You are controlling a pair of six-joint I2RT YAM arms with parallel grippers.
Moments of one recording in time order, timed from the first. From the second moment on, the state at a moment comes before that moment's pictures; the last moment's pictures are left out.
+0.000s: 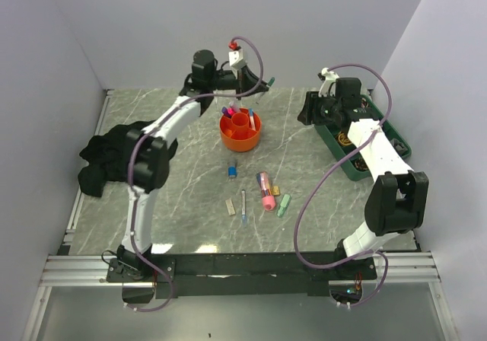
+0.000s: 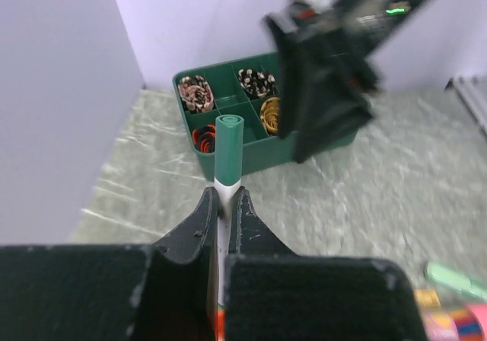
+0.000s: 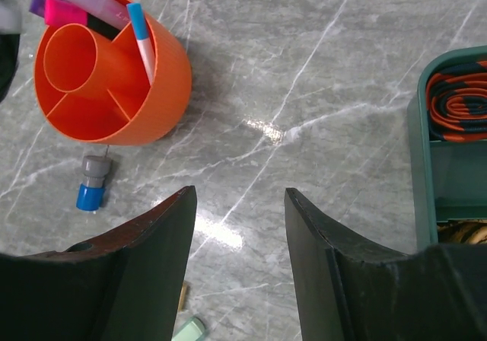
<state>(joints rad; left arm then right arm) -0.42 2.11 1.93 0.23 1.09 0.08 0.07 1.59 1.36 -0.41 -0.37 0.07</state>
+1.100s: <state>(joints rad) -0.35 2.41 1.94 0.52 1.09 -0.25 0.07 1.71 1.40 -0.41 -0.35 0.06</state>
